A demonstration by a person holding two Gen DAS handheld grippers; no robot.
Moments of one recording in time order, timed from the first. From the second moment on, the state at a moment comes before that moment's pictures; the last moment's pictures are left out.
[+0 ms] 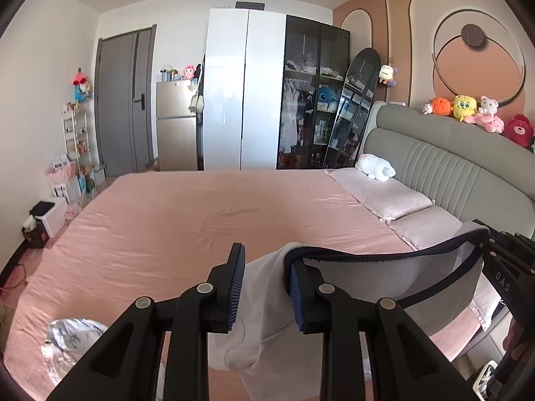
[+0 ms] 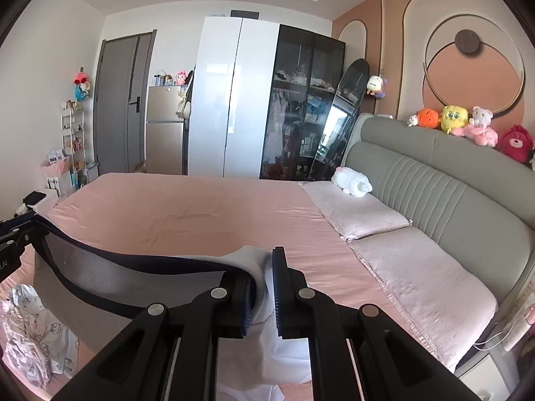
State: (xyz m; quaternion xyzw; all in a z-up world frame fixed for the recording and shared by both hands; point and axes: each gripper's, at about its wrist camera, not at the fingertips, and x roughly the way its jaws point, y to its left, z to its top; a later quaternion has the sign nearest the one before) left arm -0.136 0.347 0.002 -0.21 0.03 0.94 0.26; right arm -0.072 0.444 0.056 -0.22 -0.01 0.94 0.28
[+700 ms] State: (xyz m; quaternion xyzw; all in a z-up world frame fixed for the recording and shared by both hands) left arm -0.242 0.407 0.068 -0.17 0.08 0.95 0.27; right arm -0.175 0.489 0.125 -0.21 -0.08 0.93 0.28
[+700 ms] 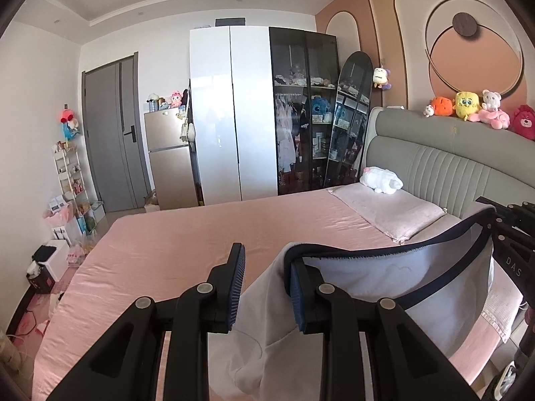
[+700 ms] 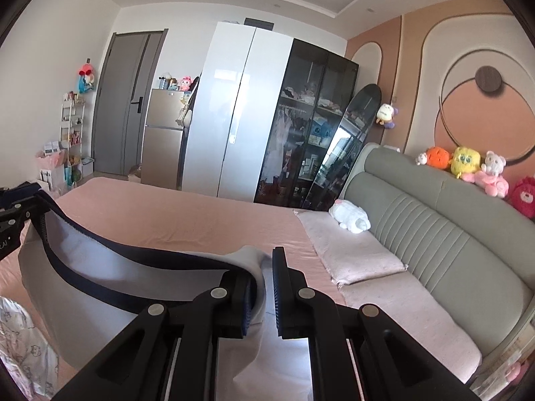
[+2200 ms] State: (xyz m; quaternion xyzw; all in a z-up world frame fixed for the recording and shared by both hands) left arm -0.156 0.353 -0.215 -0.38 0.03 0.89 0.26; right arm -0.135 0.467 -0.167 -0.38 -0.08 0.89 0.22
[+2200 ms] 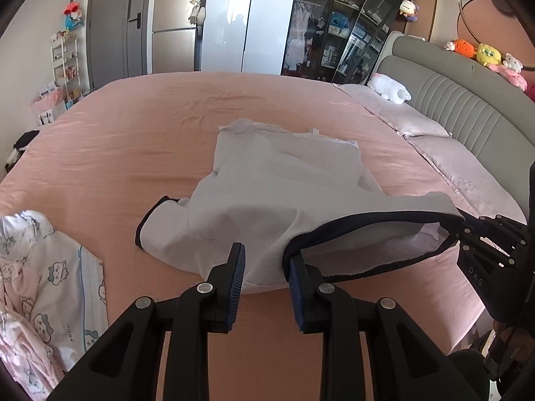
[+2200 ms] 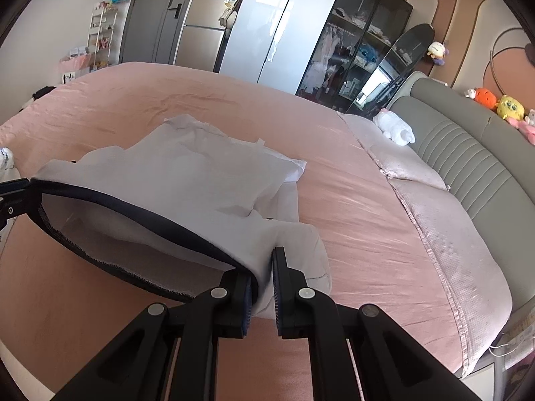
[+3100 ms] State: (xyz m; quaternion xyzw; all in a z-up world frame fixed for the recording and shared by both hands) left arm -0.119 0.318 -0.249 -0.43 0.02 0.87 0.23; right arm -0.088 0.466 -0.227 -0.46 -0.03 0.86 0.19
